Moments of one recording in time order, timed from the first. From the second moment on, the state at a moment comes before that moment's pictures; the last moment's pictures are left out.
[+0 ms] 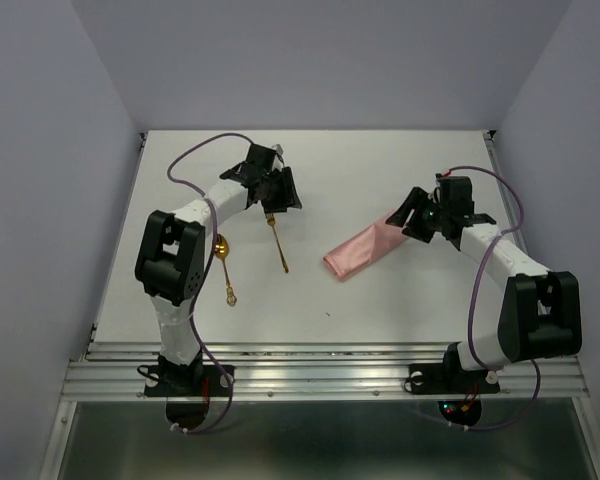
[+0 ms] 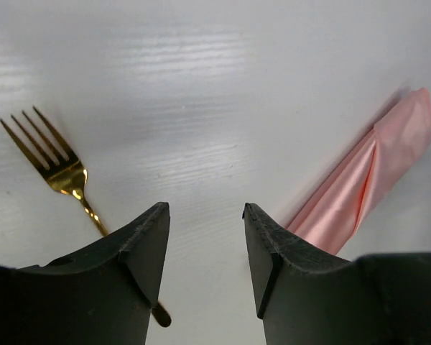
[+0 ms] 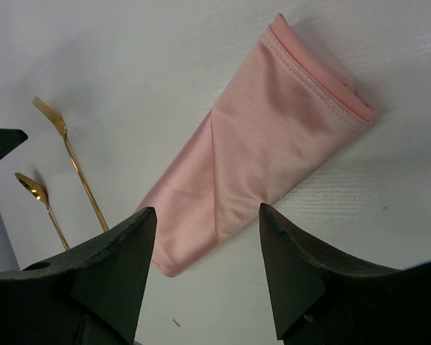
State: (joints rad) left arm -0.40 1.90 1.39 -0.38 0.22 -0.57; right arm 0.08 1.43 0.90 -0.24 -0.34 0.61
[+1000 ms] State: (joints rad) left arm -0.29 1.92 1.27 -0.40 0.04 -0.50; right arm 0.08 1.41 0.88 -0.25 -0.34 0.62
